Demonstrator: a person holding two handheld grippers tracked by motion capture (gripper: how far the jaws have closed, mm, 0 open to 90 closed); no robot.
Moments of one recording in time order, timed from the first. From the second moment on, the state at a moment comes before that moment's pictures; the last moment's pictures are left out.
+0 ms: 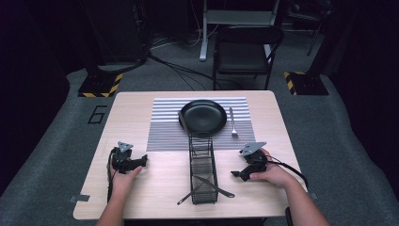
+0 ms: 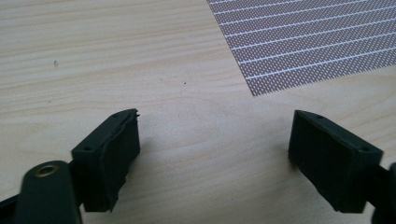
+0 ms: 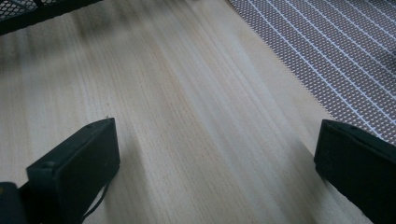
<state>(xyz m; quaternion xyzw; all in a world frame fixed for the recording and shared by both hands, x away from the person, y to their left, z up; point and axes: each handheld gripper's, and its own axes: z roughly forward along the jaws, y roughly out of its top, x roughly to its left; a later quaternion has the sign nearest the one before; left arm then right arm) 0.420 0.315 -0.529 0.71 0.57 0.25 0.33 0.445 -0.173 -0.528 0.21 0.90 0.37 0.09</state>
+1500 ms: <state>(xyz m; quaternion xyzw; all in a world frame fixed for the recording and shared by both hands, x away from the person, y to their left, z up) 0.395 0.266 -0.481 0.75 0.51 0.20 0.37 0.445 -0.173 -0.528 0.21 0.90 0.37 0.09</state>
